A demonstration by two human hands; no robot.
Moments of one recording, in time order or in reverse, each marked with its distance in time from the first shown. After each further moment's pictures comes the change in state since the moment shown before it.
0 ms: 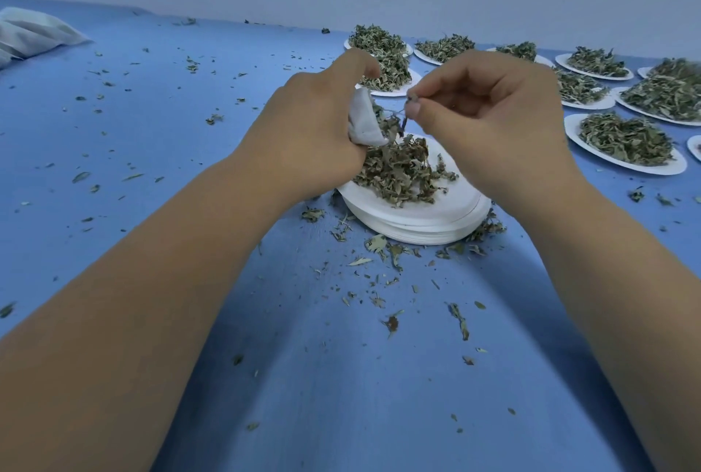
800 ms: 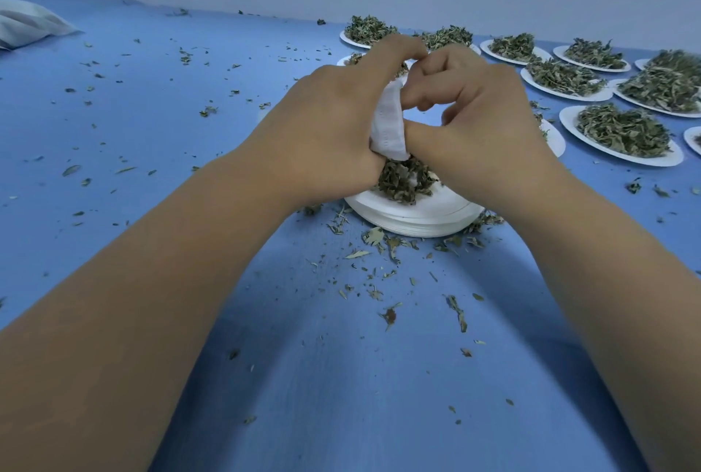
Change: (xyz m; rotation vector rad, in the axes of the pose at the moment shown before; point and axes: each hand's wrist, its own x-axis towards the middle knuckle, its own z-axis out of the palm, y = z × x) left_hand -0.009 0.024 -0.005 -0.074 -0.088 0.135; right_hand -0.004 0.000 0.009 -0.235 -0.125 -0.053
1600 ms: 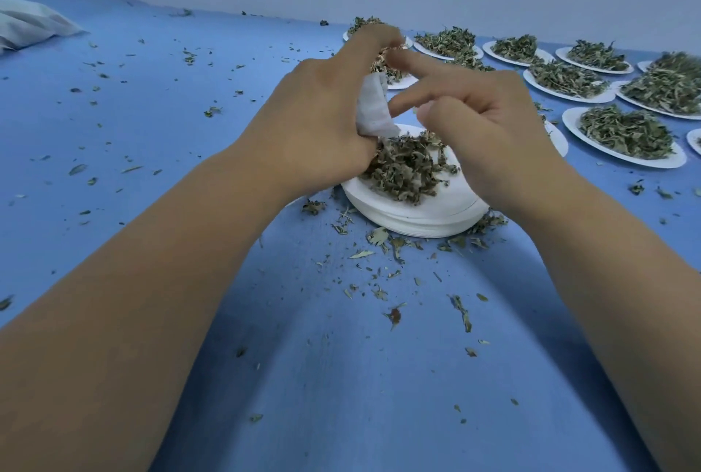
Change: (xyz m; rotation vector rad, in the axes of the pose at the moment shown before) left_hand 0.001 -0.011 -0.004 -0.047 0.088 -0.056; right_hand -0.004 -0.008 -0.008 0.252 -0.145 0.074
